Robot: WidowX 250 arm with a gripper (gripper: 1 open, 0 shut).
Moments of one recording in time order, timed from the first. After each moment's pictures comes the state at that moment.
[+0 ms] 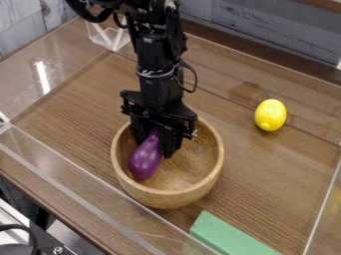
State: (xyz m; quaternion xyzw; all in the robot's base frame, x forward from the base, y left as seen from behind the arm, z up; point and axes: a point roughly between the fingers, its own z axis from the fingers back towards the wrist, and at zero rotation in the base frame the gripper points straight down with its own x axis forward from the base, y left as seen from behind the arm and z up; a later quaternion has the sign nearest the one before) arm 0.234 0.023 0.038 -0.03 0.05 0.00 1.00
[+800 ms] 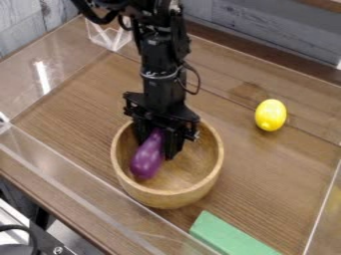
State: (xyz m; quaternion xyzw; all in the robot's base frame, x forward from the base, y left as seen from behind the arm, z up) arm 0.236 0.026 0.033 -0.03 0.05 0.01 1.00
